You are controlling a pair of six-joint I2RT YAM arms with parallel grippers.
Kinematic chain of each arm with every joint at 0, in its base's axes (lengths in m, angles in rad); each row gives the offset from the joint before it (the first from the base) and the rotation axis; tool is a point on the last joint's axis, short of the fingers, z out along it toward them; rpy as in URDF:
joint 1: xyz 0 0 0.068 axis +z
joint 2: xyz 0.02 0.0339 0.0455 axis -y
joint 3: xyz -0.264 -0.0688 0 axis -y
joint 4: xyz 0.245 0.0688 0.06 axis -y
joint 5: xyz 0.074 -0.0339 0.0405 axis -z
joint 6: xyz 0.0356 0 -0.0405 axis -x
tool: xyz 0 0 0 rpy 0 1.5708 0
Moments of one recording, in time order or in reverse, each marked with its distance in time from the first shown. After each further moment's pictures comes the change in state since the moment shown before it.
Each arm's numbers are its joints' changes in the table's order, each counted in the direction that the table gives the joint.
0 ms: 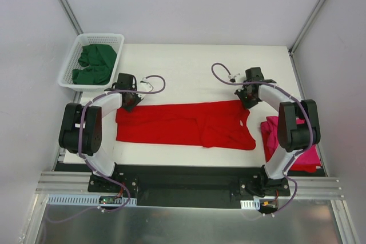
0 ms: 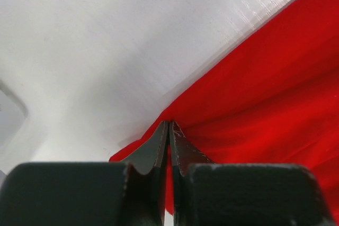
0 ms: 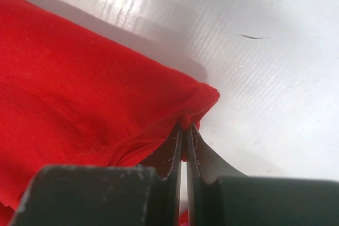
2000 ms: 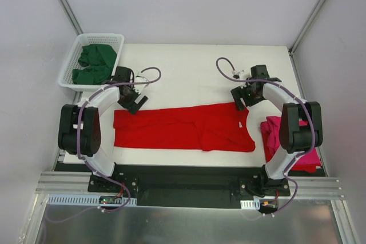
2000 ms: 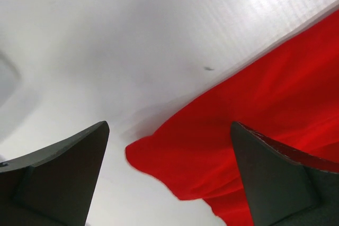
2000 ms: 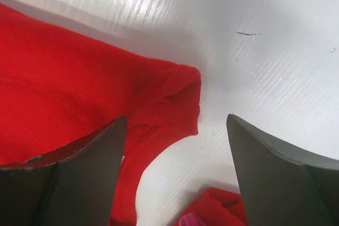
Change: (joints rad) left arm 0.010 0.001 0.132 -0.225 0.020 0.127; right arm -0.043 0.027 0.027 -0.027 -0.130 -0.048
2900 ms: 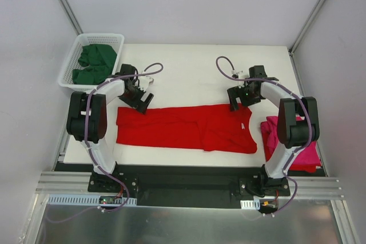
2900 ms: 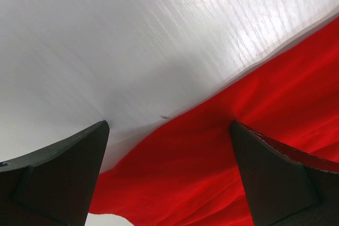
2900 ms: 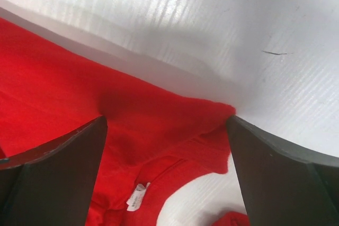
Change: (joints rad) left arm 0.000 -0.167 0.127 -0.051 0.164 0.124; right arm 0.000 -0.068 0.020 0.014 -0.117 -0.106
